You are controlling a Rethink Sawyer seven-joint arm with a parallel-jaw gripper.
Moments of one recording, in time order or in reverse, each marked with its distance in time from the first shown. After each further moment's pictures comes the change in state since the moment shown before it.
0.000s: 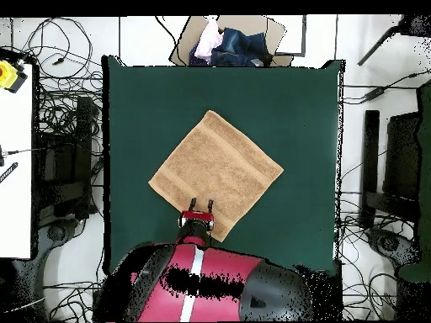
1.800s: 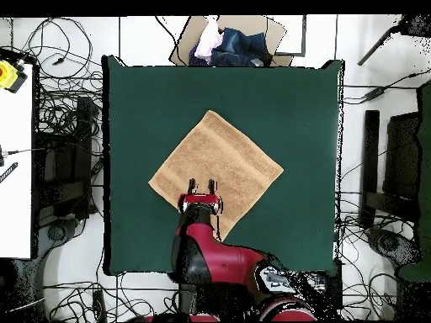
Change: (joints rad) arm -0.084 -0.307 0.066 0.007 -0.124 0.218 0.000
